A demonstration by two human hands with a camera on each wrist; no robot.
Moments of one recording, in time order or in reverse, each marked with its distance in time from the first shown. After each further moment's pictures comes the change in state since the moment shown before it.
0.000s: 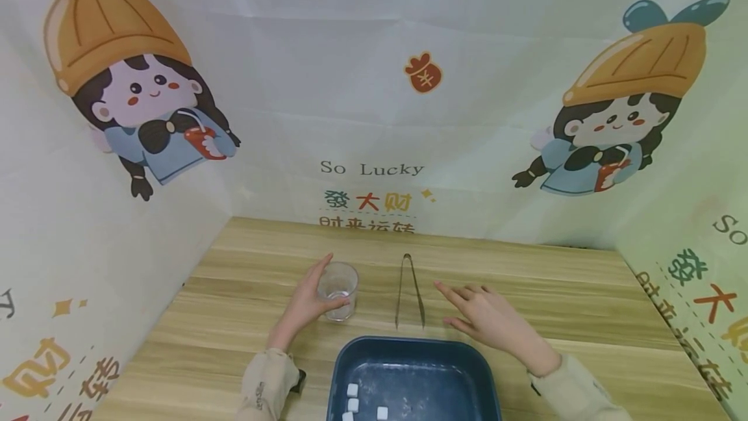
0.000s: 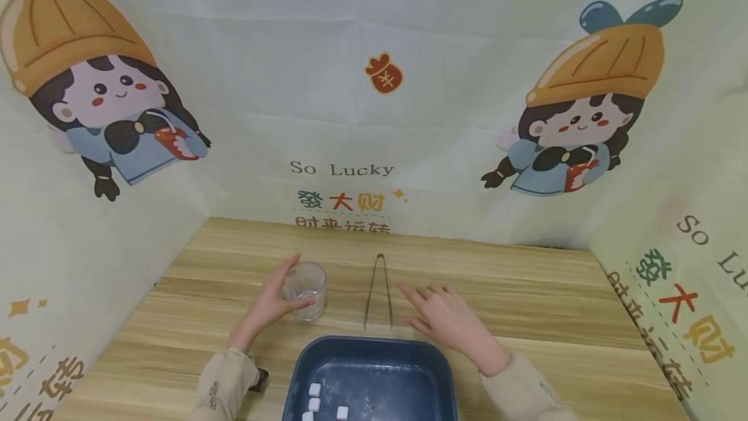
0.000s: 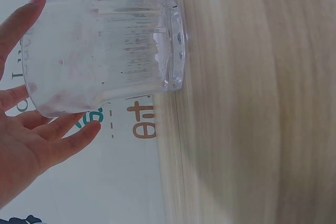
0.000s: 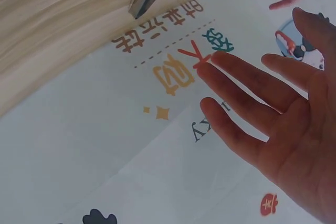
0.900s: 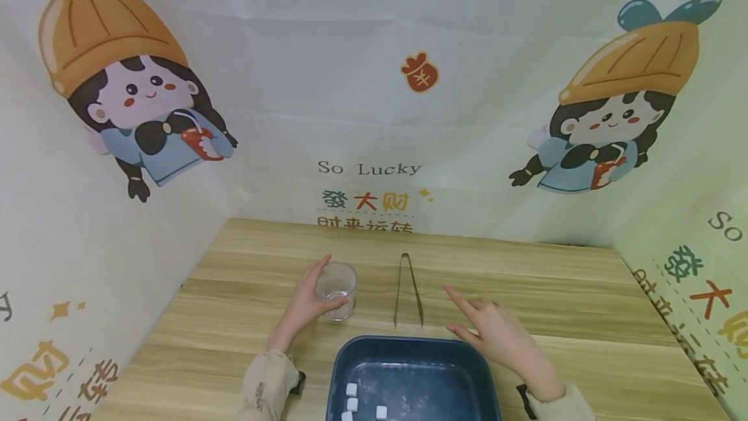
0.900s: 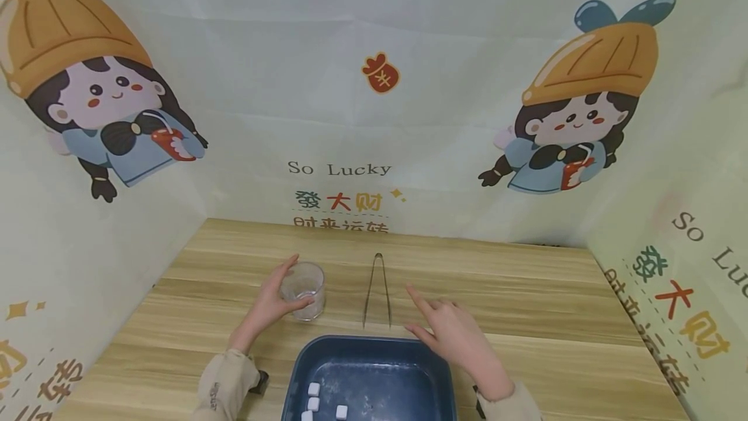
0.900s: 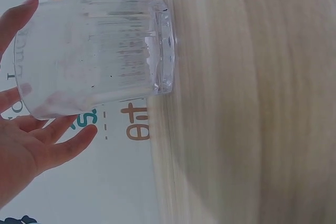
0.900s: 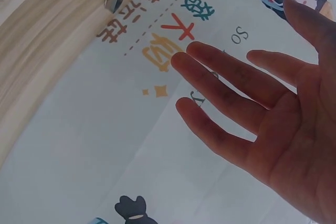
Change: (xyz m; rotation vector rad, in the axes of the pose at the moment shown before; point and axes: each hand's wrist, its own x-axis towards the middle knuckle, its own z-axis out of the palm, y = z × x) left_hand 0.000 -0.004 0.004 -0.034 0.019 -0.006; right_hand -0.022 -0.017 -0.001 0.147 0.024 0.226
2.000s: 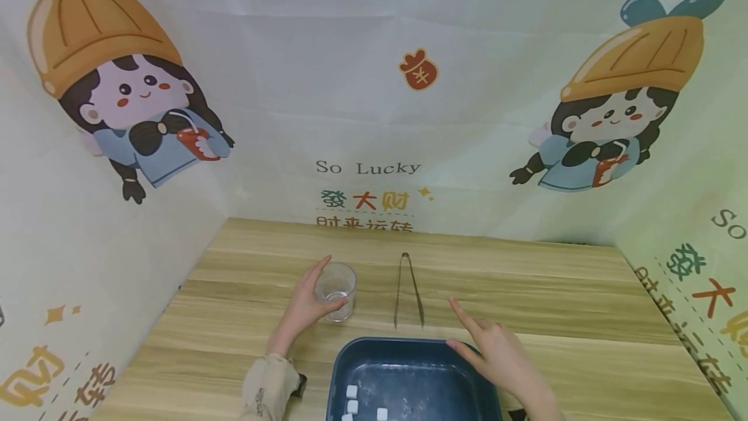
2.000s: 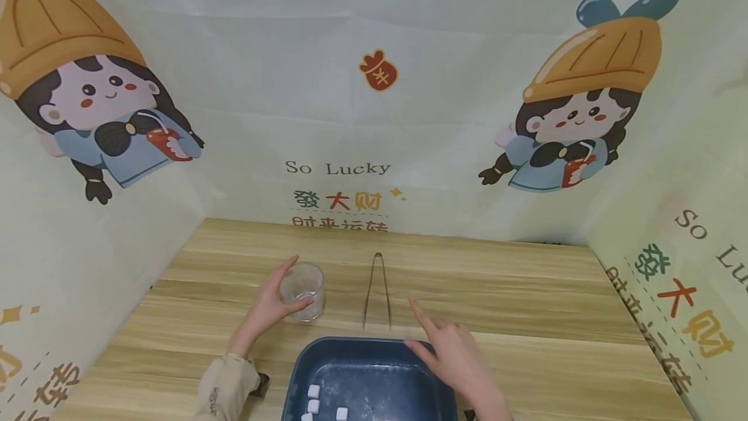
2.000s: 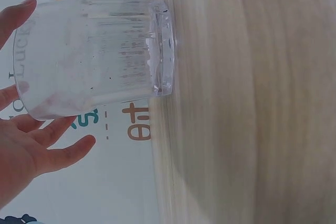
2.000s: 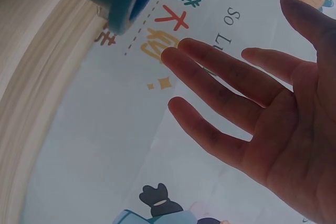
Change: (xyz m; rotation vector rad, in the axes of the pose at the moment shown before) left_hand -0.001 0.001 0.001 -0.019 0.023 0.027; right_hand -0.020 -0.013 0.014 0.171 0.068 0.059
